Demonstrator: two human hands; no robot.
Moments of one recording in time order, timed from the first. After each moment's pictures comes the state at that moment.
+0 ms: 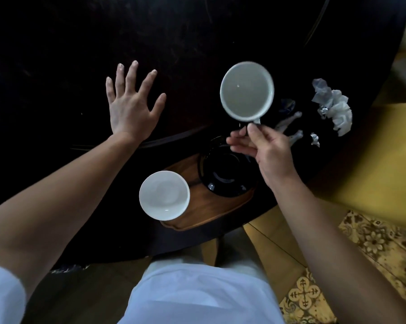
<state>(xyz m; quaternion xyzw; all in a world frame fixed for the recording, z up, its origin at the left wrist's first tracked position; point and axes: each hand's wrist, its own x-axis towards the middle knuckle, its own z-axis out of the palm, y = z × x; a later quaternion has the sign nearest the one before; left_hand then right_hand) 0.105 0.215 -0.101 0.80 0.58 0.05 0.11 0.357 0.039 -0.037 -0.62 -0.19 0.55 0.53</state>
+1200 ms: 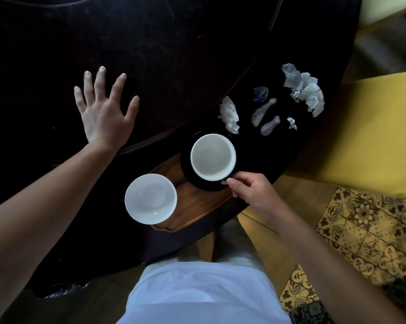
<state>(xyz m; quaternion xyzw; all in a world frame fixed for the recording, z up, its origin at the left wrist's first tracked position) 0.105 0.215 -0.106 0.81 0.58 0.06 0.11 0.357 -0.072 -0.064 -0.71 -0.27 0.57 0.32</state>
